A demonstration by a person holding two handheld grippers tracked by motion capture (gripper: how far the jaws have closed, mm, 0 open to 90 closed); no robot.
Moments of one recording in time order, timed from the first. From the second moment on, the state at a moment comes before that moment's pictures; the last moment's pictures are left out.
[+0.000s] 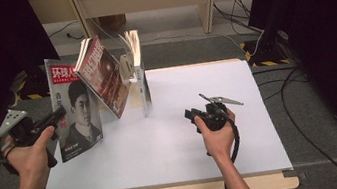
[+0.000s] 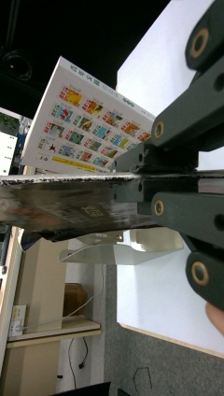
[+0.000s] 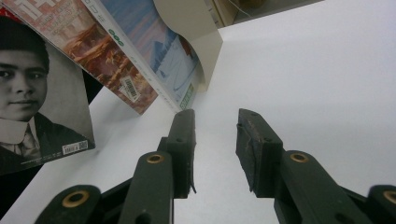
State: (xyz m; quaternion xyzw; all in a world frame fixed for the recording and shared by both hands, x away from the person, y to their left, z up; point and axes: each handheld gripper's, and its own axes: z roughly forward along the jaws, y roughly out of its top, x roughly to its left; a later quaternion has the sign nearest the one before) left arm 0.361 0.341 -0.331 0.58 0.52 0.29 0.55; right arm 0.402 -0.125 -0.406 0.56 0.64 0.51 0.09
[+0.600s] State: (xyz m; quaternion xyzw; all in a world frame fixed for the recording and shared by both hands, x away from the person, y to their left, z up) left arm 0.419 0.325 -0.337 0.56 0.50 0.32 0.58; right arm 0.400 -0.131 -0.421 0.57 0.64 0.50 0.09
